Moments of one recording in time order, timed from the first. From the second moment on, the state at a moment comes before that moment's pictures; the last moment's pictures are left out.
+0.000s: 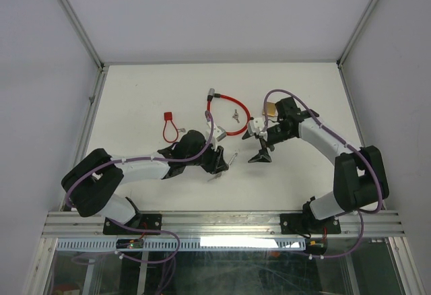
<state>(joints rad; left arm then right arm) -0.85 1.48 0.61 0.29 0.30 -0.31 0.33 1.47 0.95 -0.77 -1.08 -1.38</state>
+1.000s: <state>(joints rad) -0.85 1.49 0.59 0.33 0.35 -0.28 0.46 1.70 1.07 -0.87 -1.03 -1.59</state>
